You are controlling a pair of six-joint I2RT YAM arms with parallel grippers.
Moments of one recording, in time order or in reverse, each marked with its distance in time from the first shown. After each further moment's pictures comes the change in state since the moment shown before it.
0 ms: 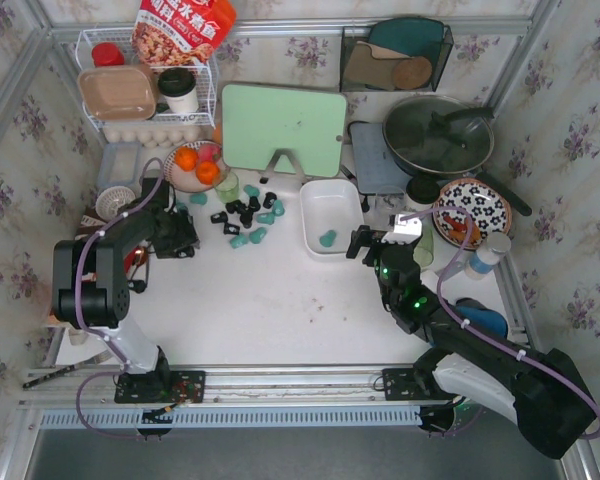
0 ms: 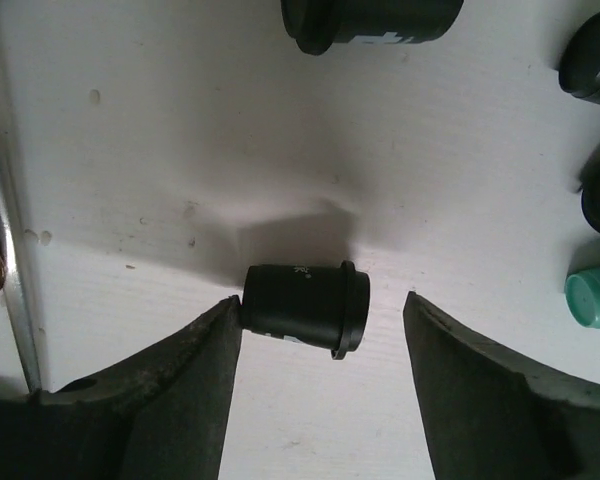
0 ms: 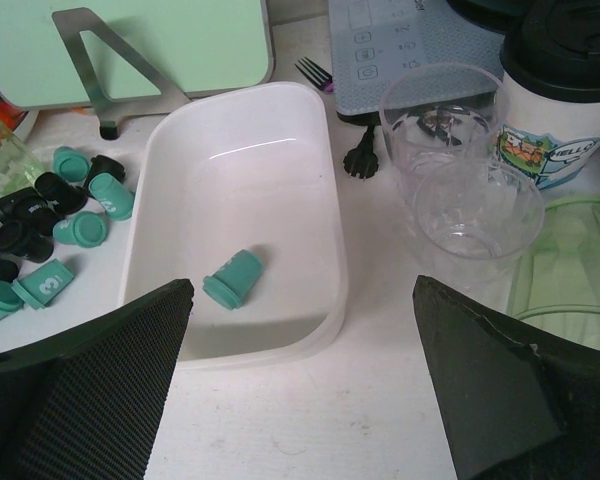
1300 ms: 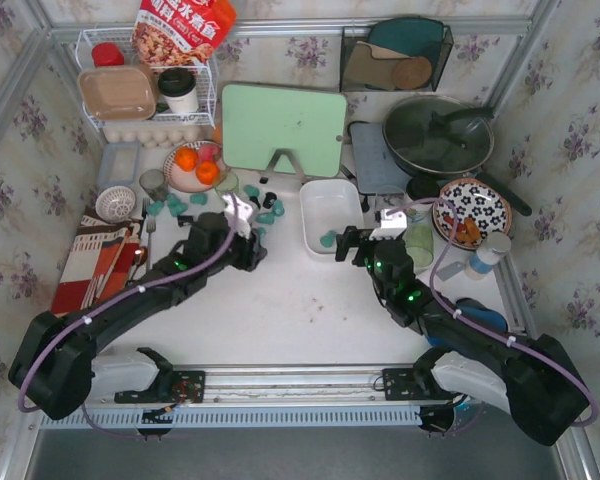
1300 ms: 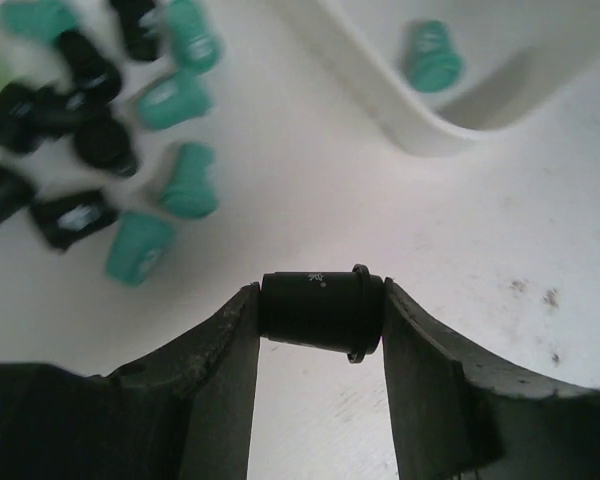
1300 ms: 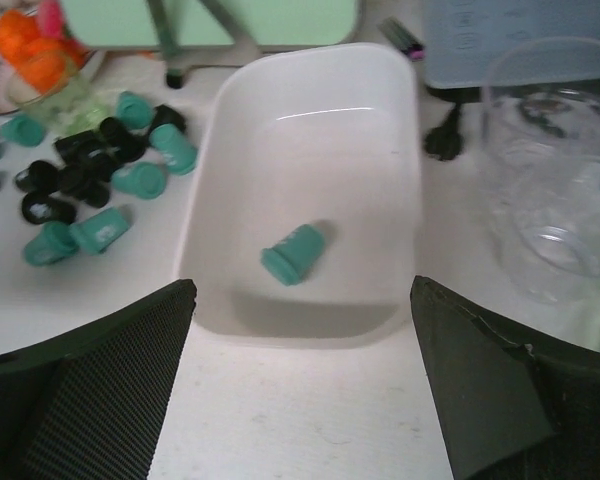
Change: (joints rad) left arm -0.556 -0.488 -0.325 0.451 0.043 0.213; right arm 0.000 0.069 0.022 0.018 -0.139 0.004
